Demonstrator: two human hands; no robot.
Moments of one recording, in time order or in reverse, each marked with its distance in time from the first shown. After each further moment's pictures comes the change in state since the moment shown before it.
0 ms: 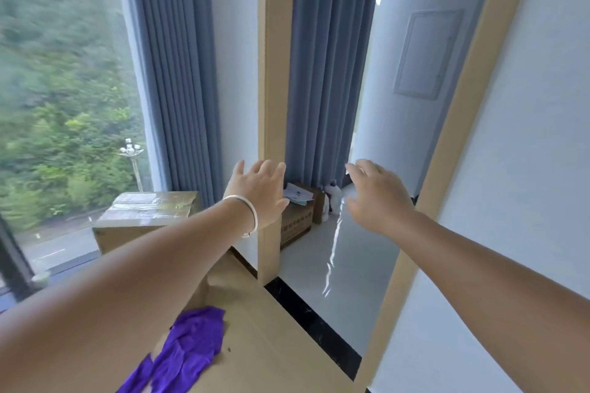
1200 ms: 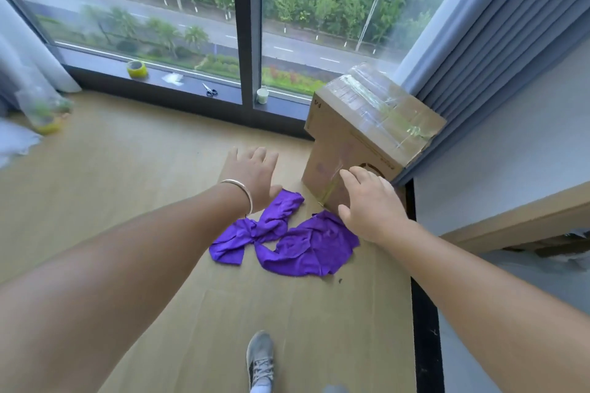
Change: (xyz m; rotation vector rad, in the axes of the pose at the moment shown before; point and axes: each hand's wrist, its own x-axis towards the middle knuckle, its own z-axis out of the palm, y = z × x) left_hand -0.156 -0.416 0.367 -0.014 -0.659 -0.889; right_hand 0.280 -0.497 0.370 0.205 -0.483 -0.911
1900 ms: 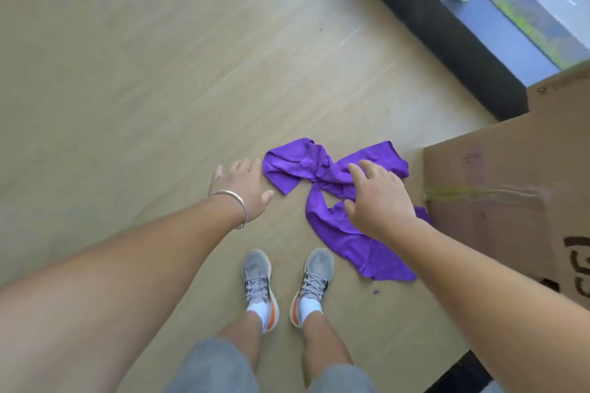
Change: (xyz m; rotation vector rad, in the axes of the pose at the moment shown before) left_hand 0.013 -0.047 0.375 -0.410 -0.542 -0.785; right_hand 0.247 -0.091 0.313 -0.120 -0.370 -0.629
